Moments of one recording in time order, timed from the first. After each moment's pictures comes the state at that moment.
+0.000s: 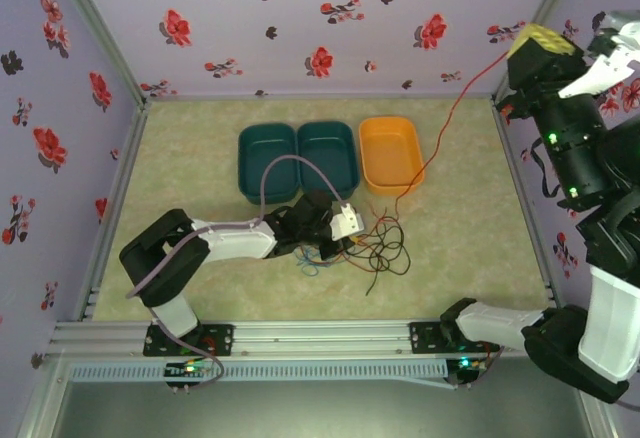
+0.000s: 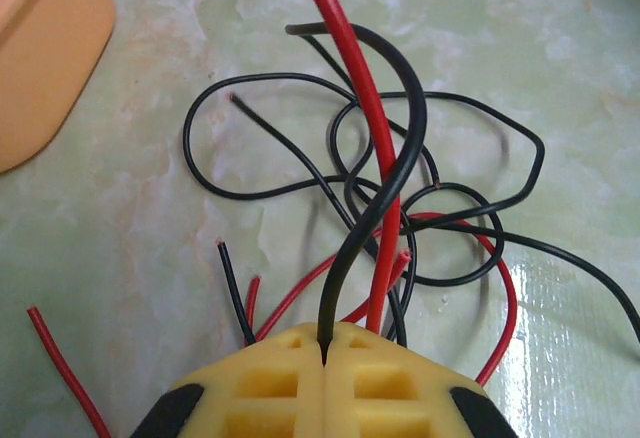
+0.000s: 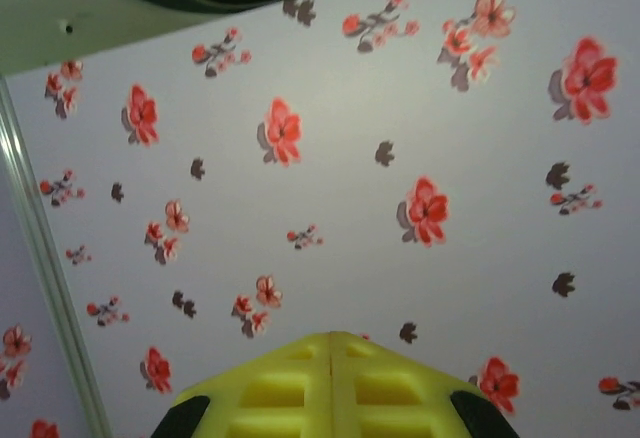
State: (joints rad) left arm -0.97 1.70 0.86 0.15 0.32 0.30; right arm 0.61 1.16 2.23 -0.76 0.33 0.06
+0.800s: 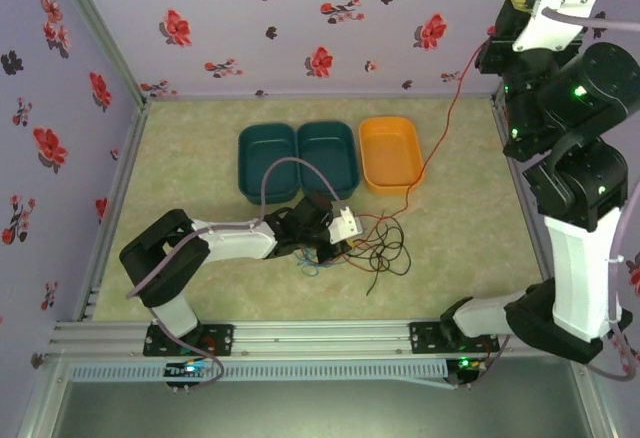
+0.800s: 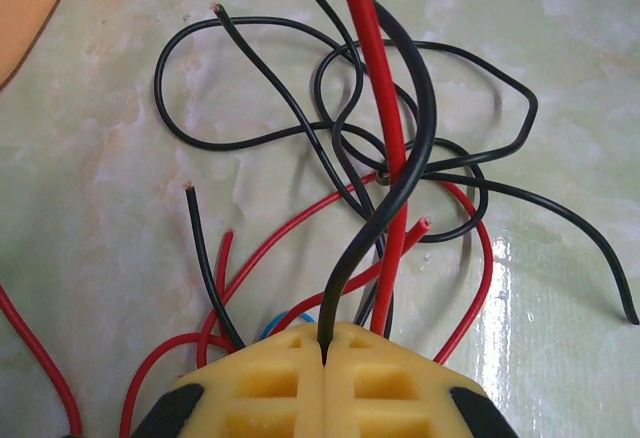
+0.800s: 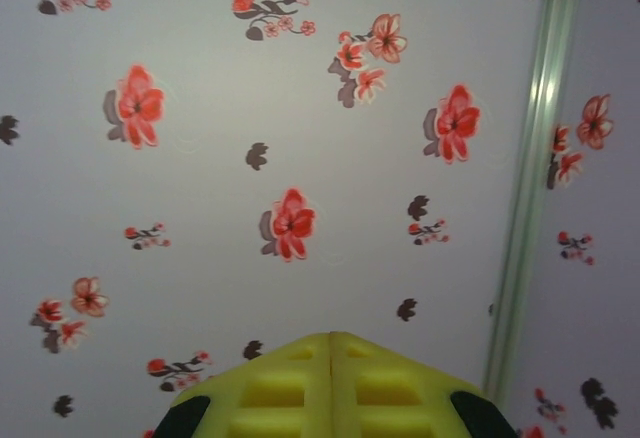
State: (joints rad) left arm -0.98 1.70 0.86 0.08 0.32 0.28; right arm 0.61 1.35 2.29 -0.63 0.62 -0.26
